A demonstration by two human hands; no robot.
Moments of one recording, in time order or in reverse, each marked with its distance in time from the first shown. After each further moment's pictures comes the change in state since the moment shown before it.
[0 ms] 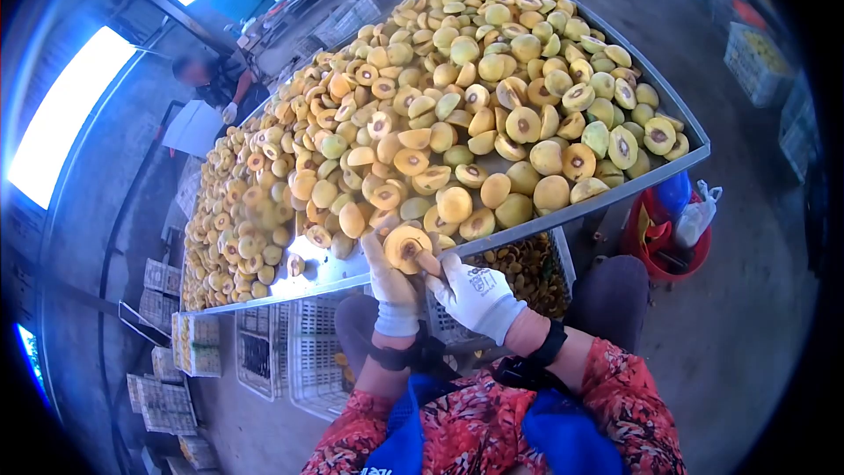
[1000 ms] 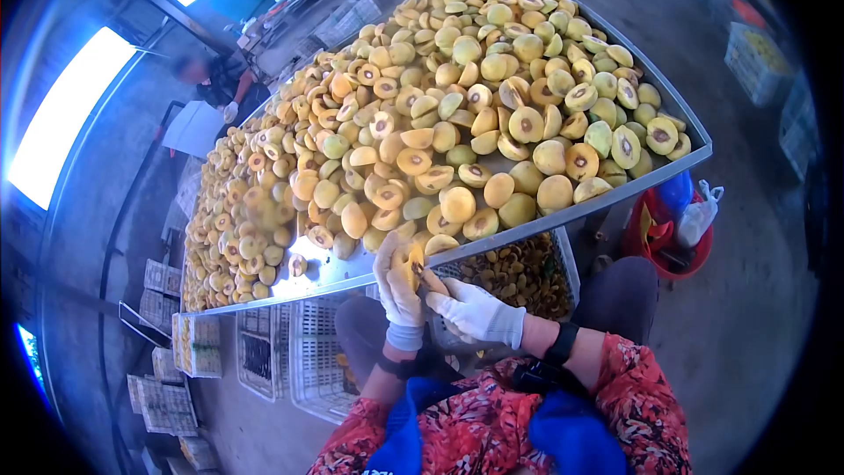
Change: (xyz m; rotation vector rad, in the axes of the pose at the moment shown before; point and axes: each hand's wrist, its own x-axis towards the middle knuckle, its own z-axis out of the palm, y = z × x) left_hand -0.015 -0.026 -0.054 0.777 -0.142 0.573; right_hand -0.010 0.003 0.014 0.871 -0.371 0.236
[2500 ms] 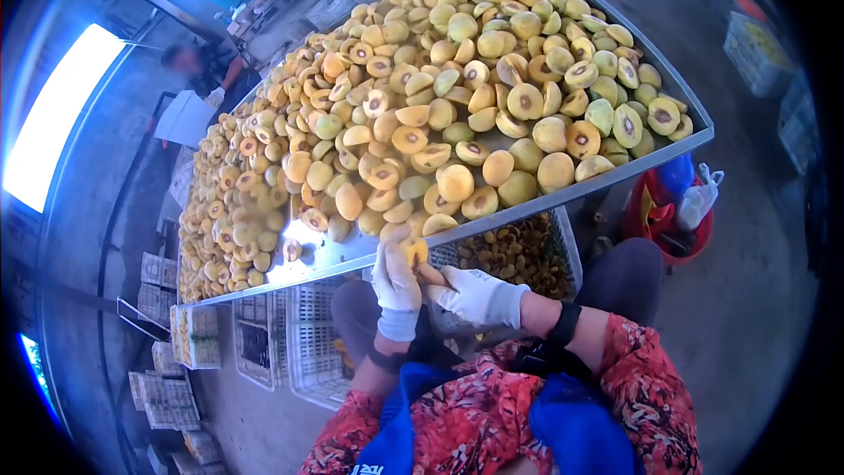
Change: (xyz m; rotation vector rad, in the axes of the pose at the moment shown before) left_hand -0.001 0.006 -0.010 0.132 -0.026 -0.157; right_hand 0.006 0.006 -0.009 -0.792 -0.094 -0.186
